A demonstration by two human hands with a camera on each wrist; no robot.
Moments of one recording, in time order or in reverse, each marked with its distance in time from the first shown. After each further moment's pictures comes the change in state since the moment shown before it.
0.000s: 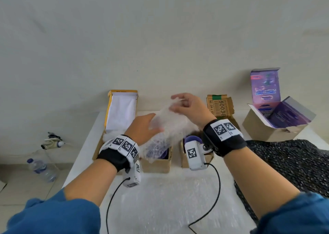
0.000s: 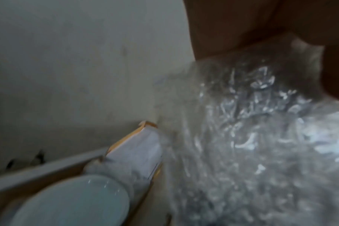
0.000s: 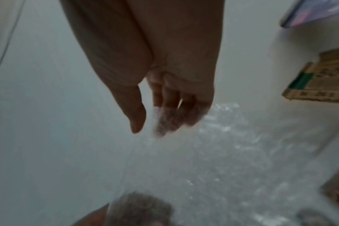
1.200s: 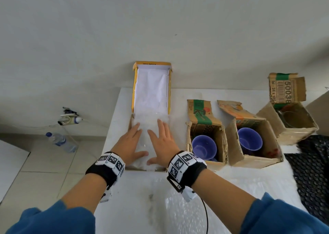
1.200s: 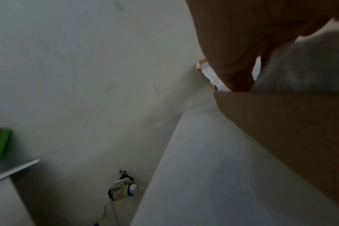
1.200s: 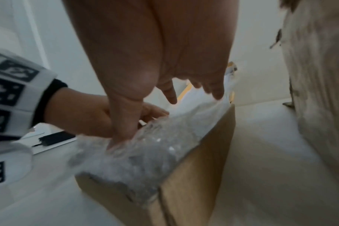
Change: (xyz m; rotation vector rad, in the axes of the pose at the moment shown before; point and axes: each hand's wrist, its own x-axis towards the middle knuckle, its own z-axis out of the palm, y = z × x) left_hand -0.032 -0.264 -0.008 0.472 -0.383 -0.156; right_hand 0.048 0.111 0.268 -0.896 -0.567 0.063
